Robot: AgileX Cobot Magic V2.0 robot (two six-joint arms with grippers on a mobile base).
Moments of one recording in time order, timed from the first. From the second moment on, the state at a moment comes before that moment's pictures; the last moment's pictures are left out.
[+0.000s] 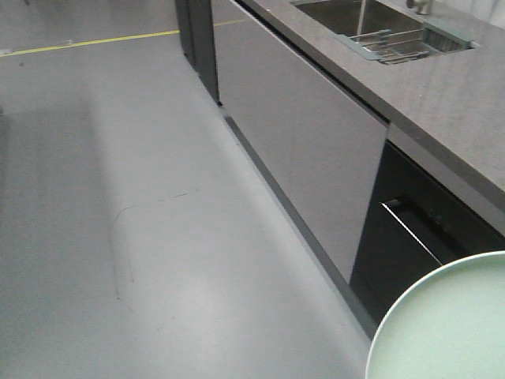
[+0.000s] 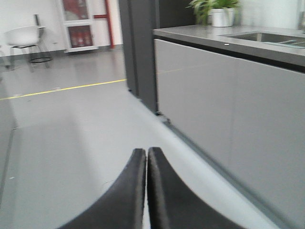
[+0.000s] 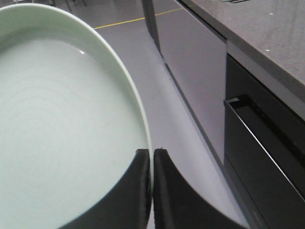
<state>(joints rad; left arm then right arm) -0.01 -0.01 0.03 0.04 0.14 -0.07 0.14 0.01 -0.64 0.09 1.04 0.12</state>
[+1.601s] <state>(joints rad) -0.01 -0.01 0.03 0.04 0.14 -0.07 0.14 0.01 -0.64 0.09 1.04 0.12</state>
